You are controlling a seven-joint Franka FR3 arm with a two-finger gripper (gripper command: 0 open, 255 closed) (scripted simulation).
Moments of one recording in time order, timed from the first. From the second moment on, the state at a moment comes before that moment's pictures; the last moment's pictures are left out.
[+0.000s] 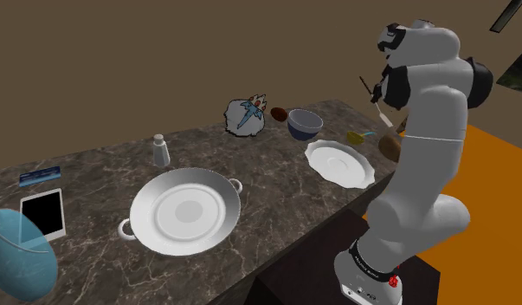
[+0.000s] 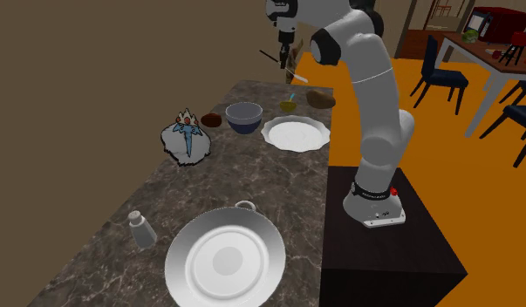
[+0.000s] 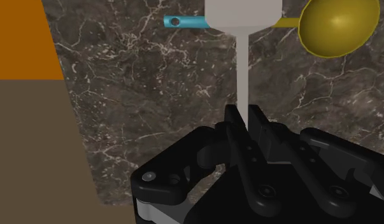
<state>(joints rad) -0.65 0.54 -0.69 -1.24 0.39 1.70 -1.08</state>
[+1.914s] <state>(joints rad) -0.70 0.71 -0.64 -1.35 0.49 1.94 -1.17</state>
